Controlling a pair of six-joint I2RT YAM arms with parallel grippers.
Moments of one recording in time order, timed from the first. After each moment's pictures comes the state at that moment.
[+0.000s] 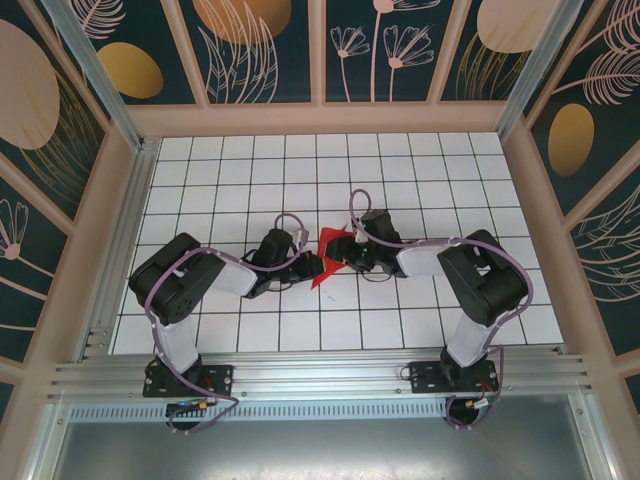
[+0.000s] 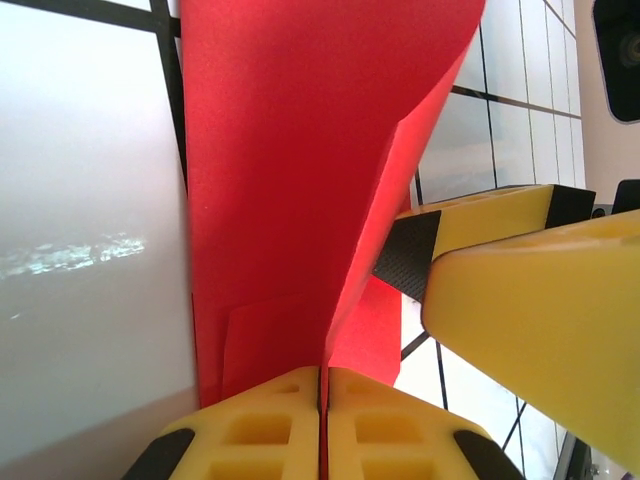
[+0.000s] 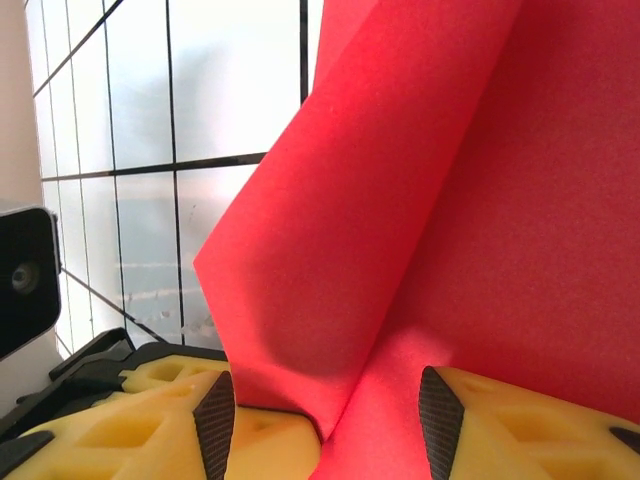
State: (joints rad) left arm -0.67 1.85 0.64 0.57 0.43 -0.90; right arm 0.57 1.73 0.72 0.23 -0.46 0.81
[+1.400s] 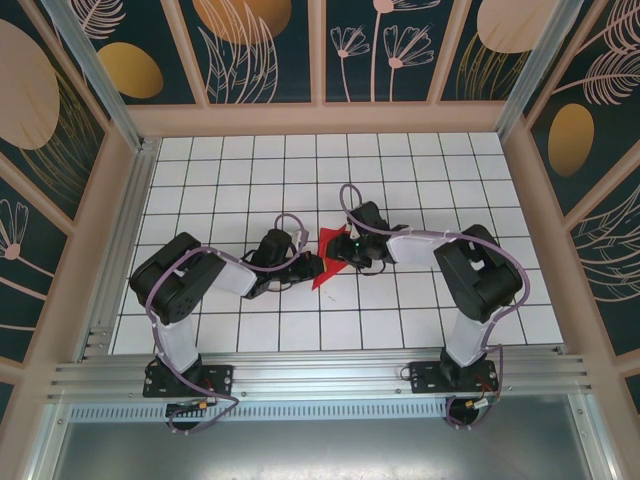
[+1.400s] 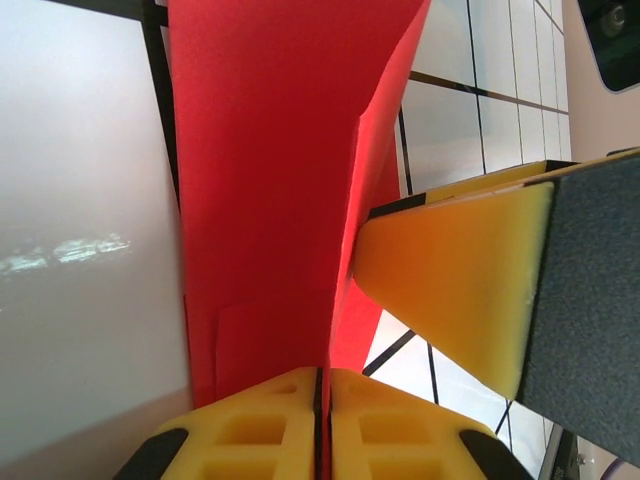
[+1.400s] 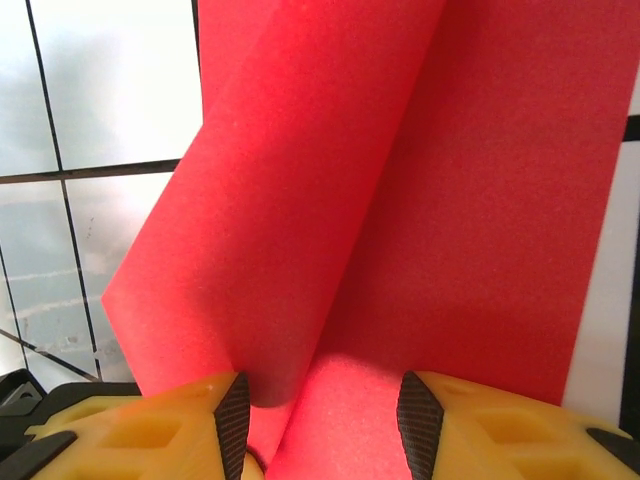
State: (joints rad) left arm -0.67 1.85 0.63 0.59 0.46 -0.91; right arm 0.61 1.78 0.91 -0.13 -0.31 0.77
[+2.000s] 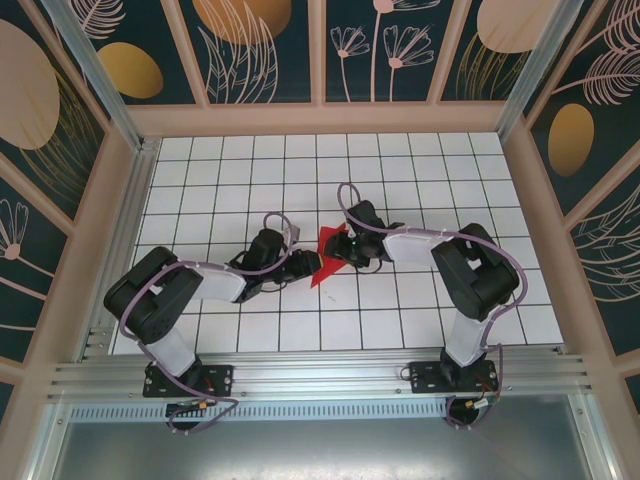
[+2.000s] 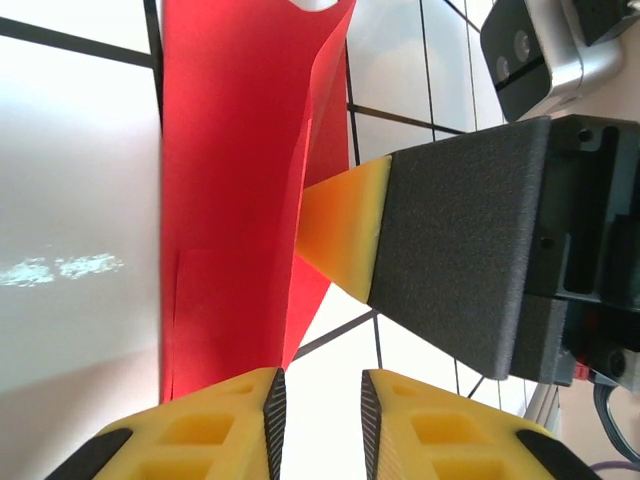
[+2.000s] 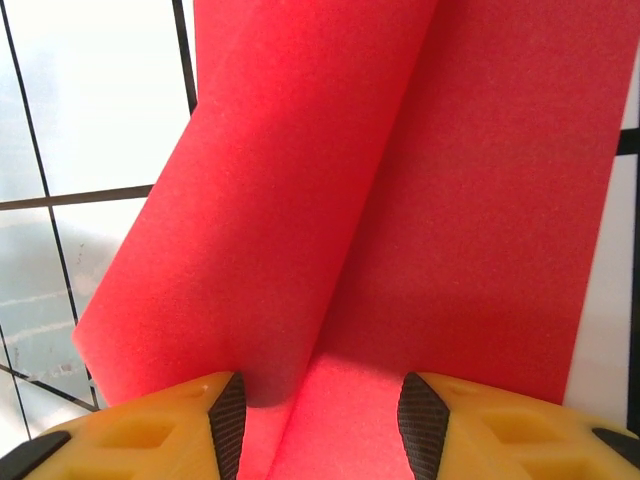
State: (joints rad) left arm -0.67 1.67 0.57 0.52 0.38 -0.97; right arm 0.62 1.80 0.95 -0.16 -0.26 0.81
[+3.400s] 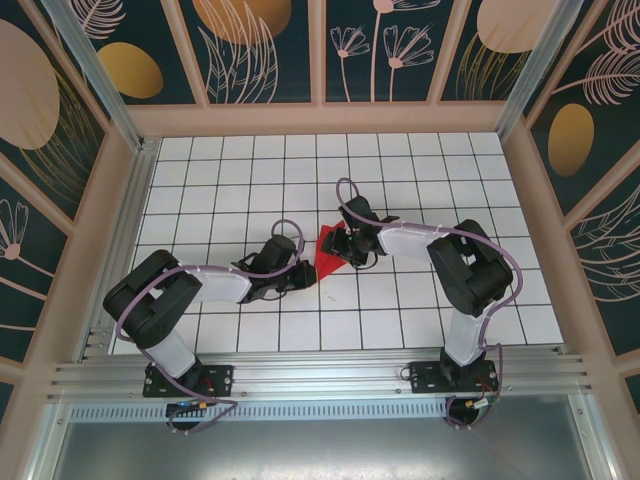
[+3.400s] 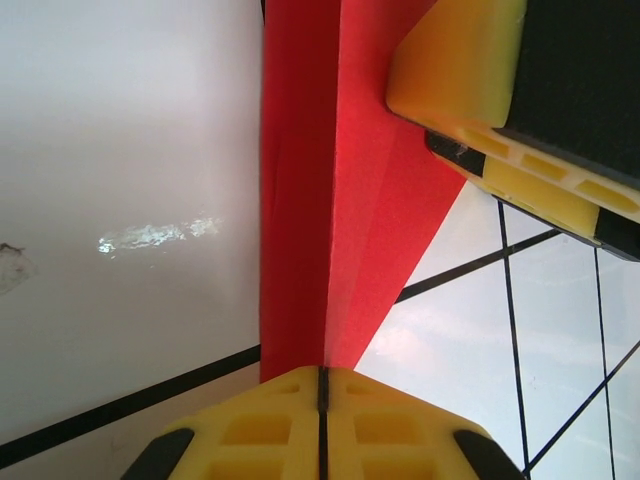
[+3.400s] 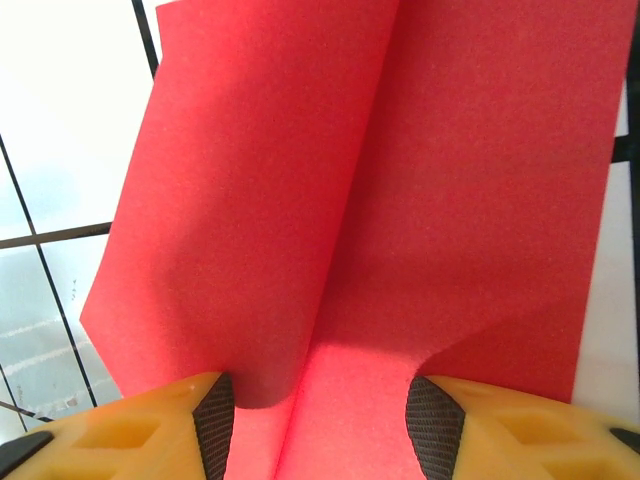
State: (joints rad) left arm -0.74 1.66 0.62 0.25 0.24 -0.83; right arm 0.63 1.85 1.03 -0.26 -0.24 0.89
